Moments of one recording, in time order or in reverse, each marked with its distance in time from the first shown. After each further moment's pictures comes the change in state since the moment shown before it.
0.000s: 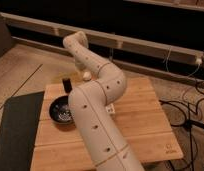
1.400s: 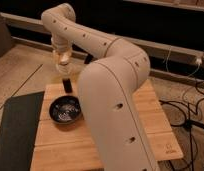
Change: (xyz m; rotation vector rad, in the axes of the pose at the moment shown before) arm -0.014 0.092 -0.146 -0.100 -0.300 -0.201
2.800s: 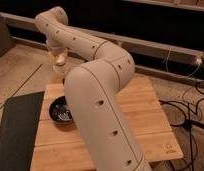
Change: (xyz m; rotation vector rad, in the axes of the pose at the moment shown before) arm -0.020 0.009 0.040 0.000 0.035 -0.018
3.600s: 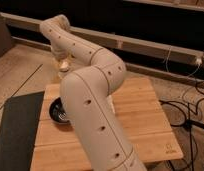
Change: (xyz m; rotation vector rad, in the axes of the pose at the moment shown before) arm 0.025 -0.008 0.041 -0.025 0.145 0.063
